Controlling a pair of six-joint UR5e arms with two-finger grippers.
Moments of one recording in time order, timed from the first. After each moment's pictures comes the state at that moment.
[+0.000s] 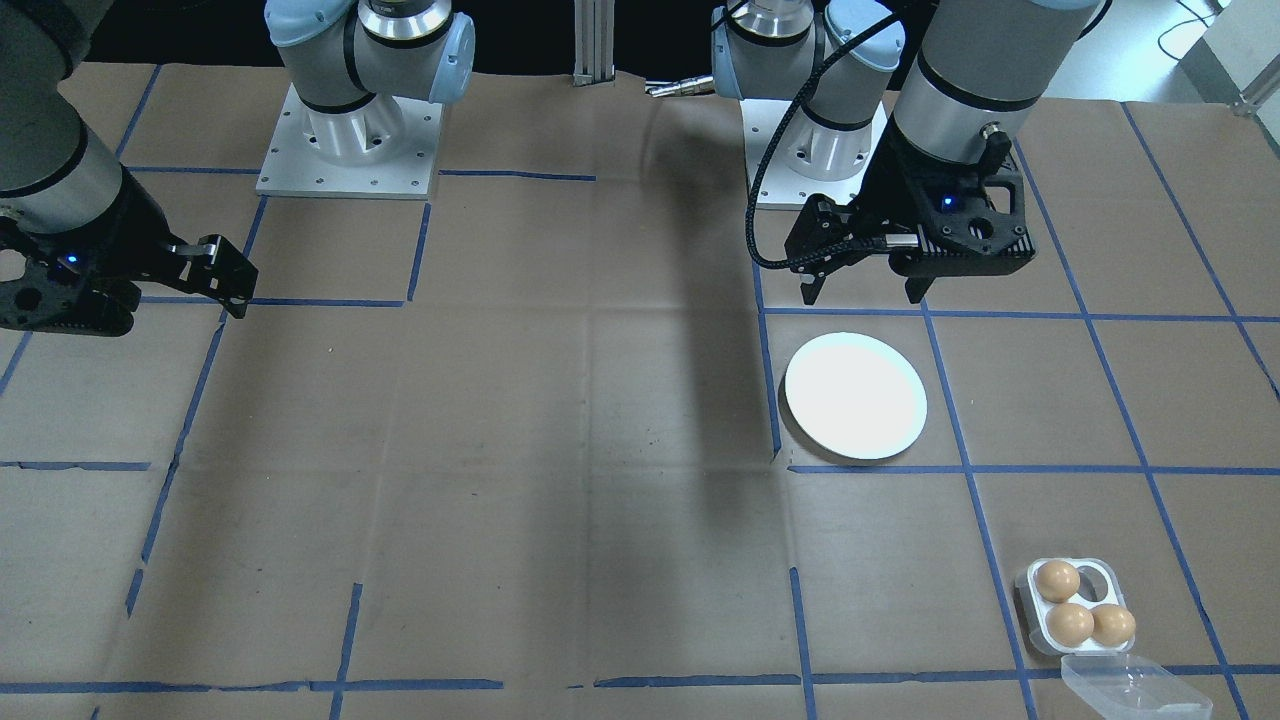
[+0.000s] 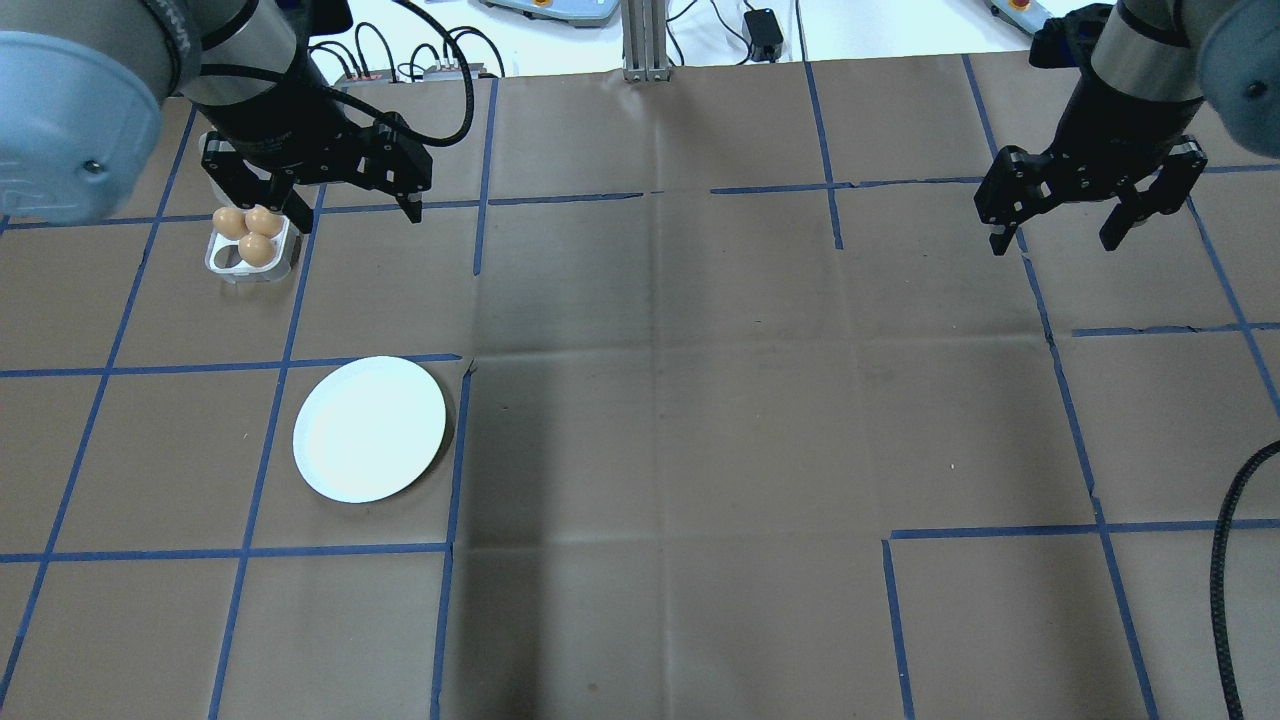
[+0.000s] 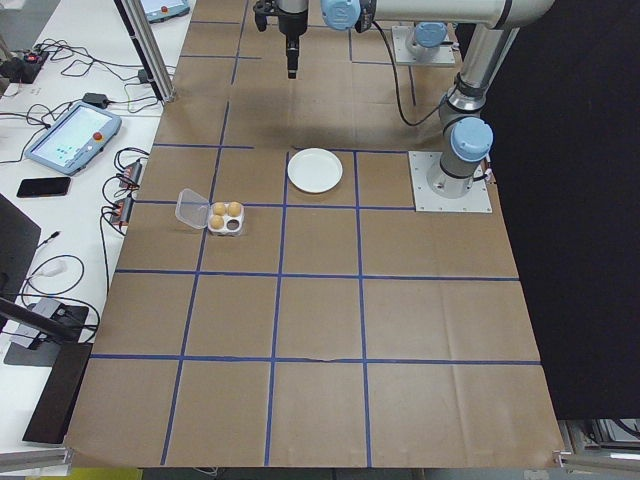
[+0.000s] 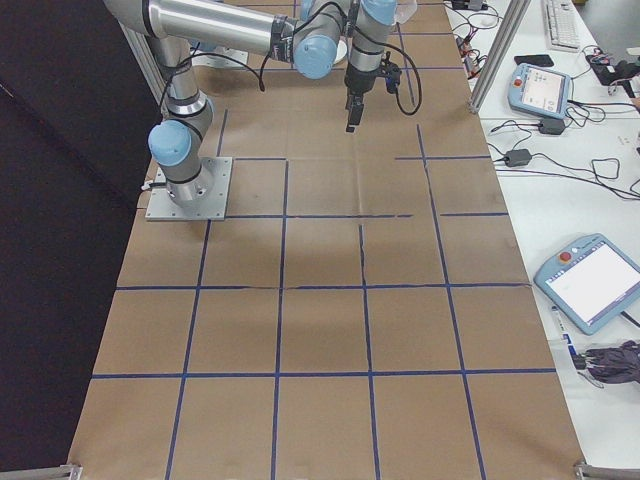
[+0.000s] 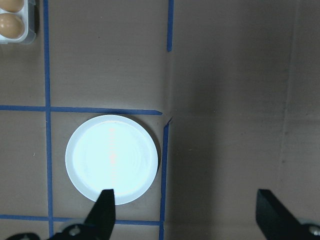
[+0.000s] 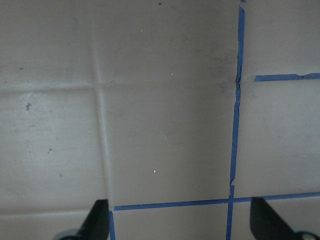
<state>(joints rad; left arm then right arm) -1.58 -1.62 -1.54 -1.50 1.56 -0.06 1.39 -1.48 1.60 -1.57 -1.64 -0.14</state>
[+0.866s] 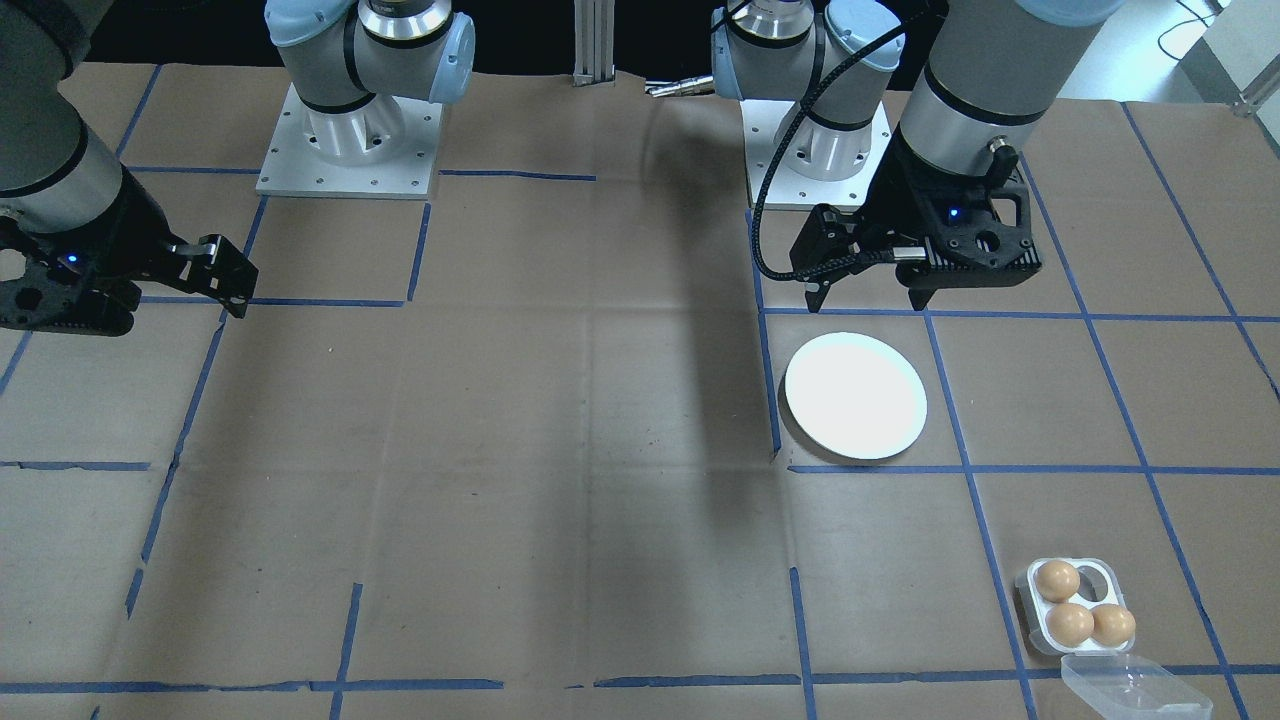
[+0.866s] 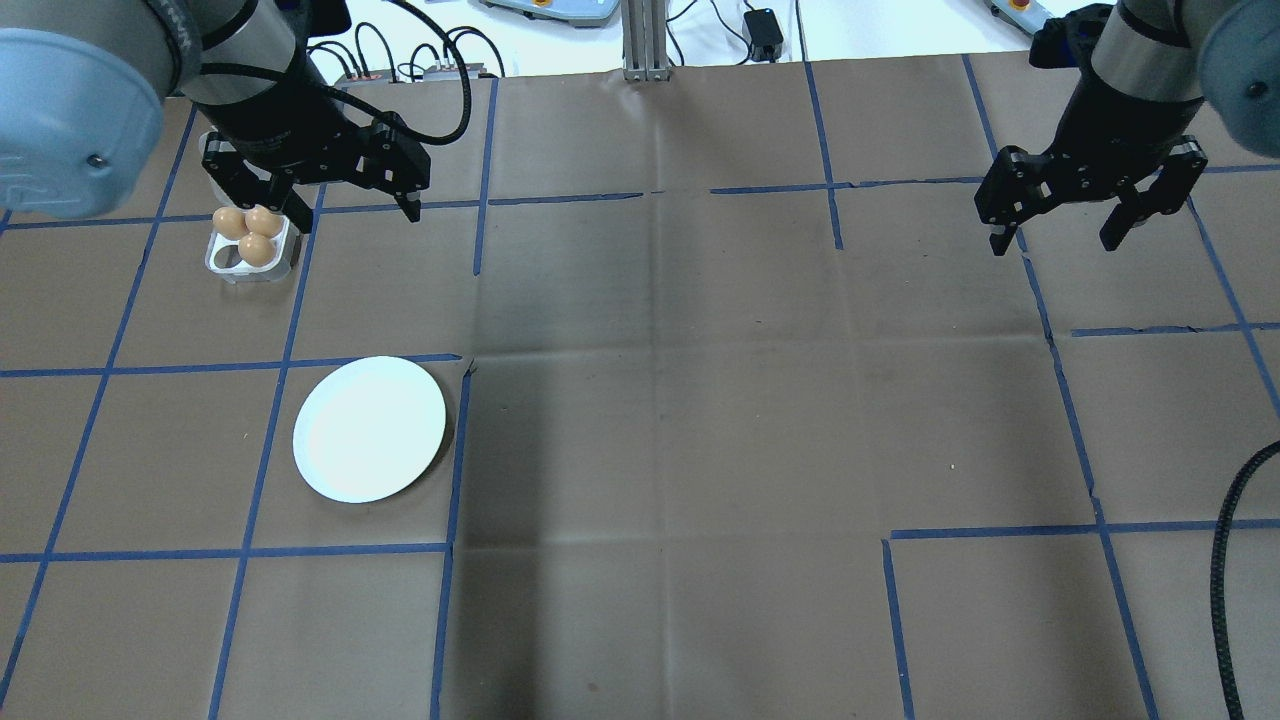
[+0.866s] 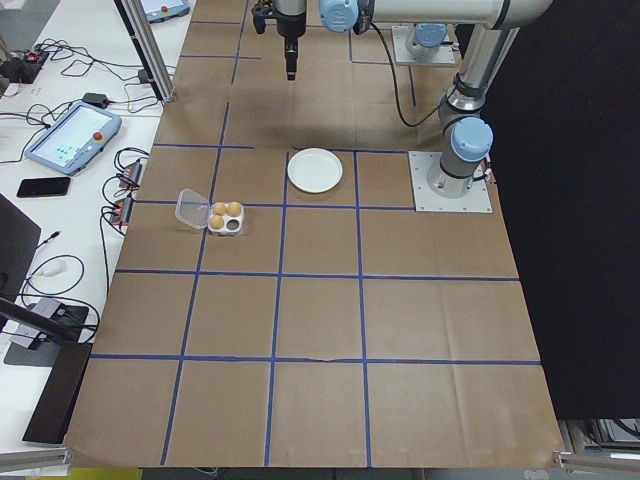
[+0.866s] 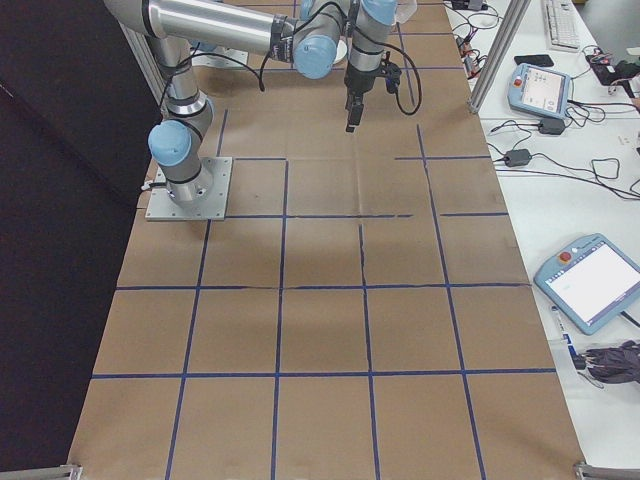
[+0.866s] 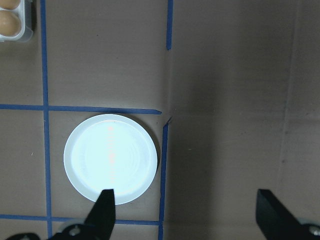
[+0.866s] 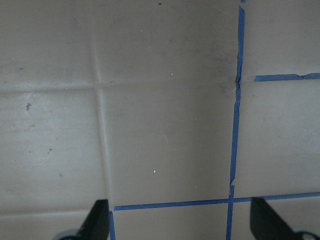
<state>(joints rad) -1.56 -1.63 -1.54 -1.49 1.55 -0.05 1.39 -1.48 1.60 -1.57 -1.64 -0.14</state>
